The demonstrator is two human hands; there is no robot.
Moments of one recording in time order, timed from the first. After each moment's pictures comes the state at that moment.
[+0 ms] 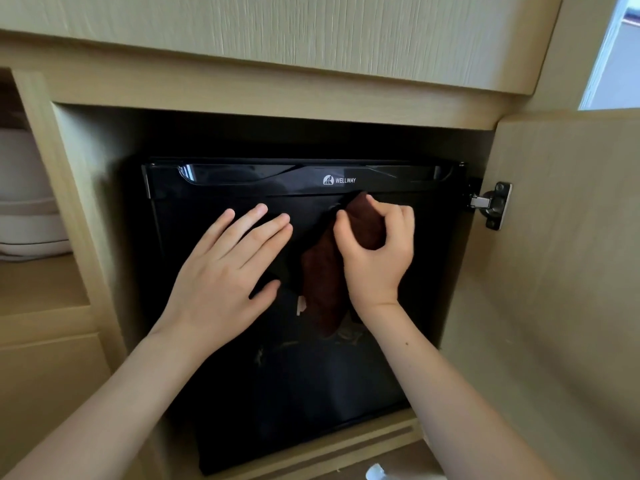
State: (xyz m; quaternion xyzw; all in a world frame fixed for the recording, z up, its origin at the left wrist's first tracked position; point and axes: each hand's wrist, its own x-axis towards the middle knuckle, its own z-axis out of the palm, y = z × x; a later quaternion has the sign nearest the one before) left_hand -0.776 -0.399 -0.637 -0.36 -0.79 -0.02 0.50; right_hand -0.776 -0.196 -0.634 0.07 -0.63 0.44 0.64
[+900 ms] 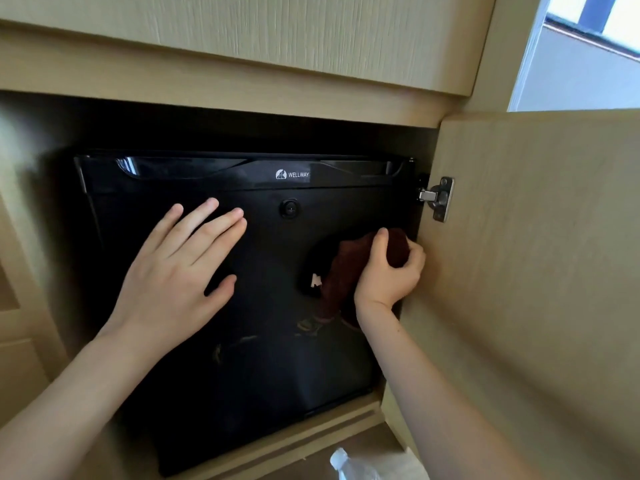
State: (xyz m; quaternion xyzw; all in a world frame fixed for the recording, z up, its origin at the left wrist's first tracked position) left_hand -0.778 -0.395 -0.641 -0.35 -0.79 -0.02 0.51; right_hand -0.782 -0.128 -0.671 -0.17 -0.48 0.60 0.62
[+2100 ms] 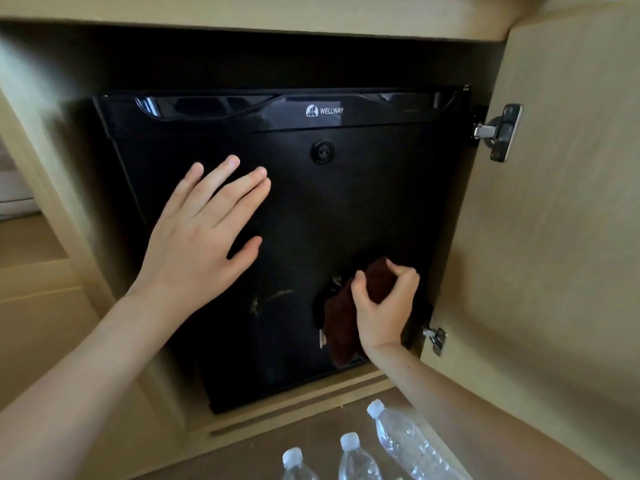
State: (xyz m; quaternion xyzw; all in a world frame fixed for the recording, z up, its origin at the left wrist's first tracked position) left_hand -0.775 -0.408 -0.652 -0.35 -0.79 0.00 0.51; right_hand -0.756 -0.166 -0.794 -0.06 -0.70 0.49 0.52
